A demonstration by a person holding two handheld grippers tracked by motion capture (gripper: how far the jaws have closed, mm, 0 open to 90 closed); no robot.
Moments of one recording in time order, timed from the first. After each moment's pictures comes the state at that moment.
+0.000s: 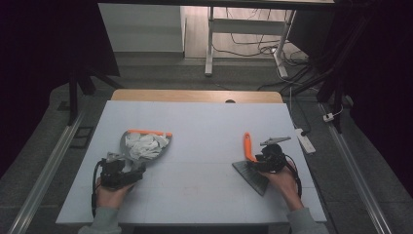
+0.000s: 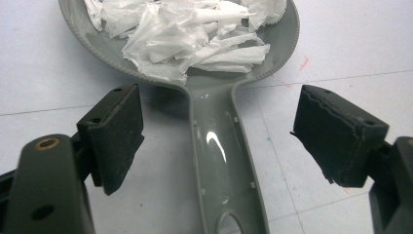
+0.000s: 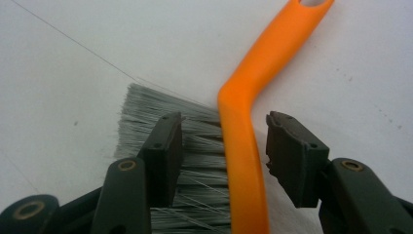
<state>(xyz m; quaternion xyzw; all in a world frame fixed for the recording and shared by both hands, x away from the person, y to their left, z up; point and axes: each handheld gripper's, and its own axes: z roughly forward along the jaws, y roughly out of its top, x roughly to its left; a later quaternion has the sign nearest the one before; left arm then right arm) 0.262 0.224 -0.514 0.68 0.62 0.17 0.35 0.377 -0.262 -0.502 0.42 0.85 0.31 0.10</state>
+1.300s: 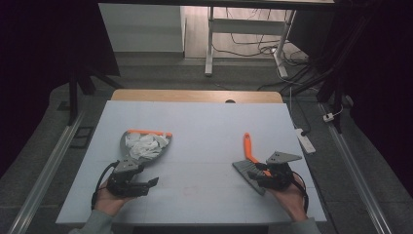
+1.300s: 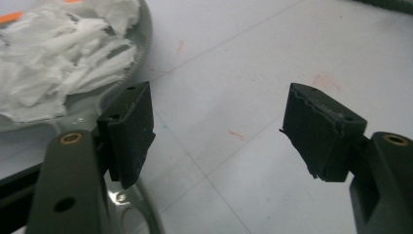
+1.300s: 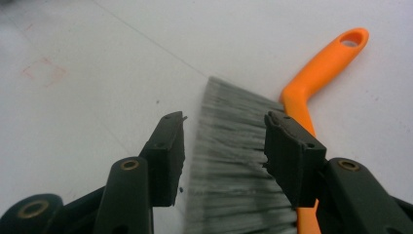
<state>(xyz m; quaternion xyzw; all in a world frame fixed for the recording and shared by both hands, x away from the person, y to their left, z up) 0.244 0.198 -0.497 0.80 0.43 0.12 0.39 0.316 -0.269 -0.490 0.33 0.85 0.39 0.14</state>
